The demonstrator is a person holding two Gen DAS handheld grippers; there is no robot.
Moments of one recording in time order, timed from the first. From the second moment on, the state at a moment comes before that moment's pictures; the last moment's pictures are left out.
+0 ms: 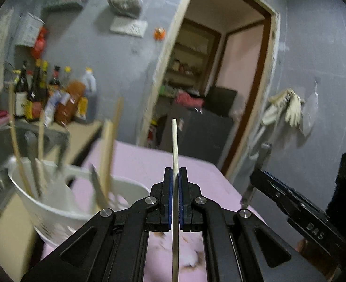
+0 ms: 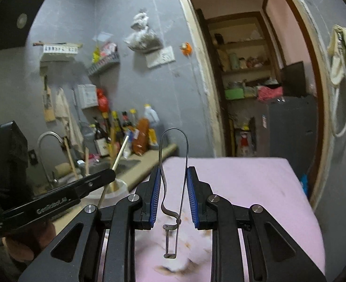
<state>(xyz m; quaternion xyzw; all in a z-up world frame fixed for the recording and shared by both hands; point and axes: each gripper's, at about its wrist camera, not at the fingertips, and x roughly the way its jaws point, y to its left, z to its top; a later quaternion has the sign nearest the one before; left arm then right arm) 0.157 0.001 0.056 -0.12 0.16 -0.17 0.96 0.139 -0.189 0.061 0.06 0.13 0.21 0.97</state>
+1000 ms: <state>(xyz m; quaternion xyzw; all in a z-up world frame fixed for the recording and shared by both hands) 0.223 0.151 0.082 -0.15 0.07 -0.06 0.98 0.184 -0.076 0.080 0.08 0.07 0.25 0.96</state>
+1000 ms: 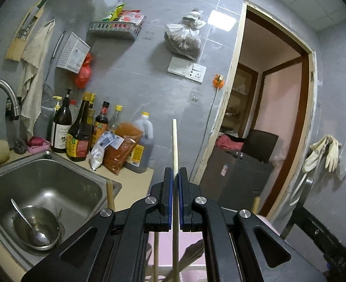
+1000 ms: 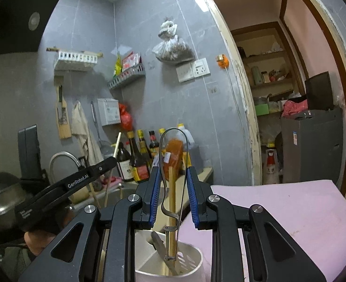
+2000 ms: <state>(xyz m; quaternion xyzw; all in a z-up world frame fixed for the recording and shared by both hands) 0.201 0.127 0.041 -0.12 0.09 -0.04 0.99 0.191 -0.062 0.040 0.04 0.13 0.23 0.96</state>
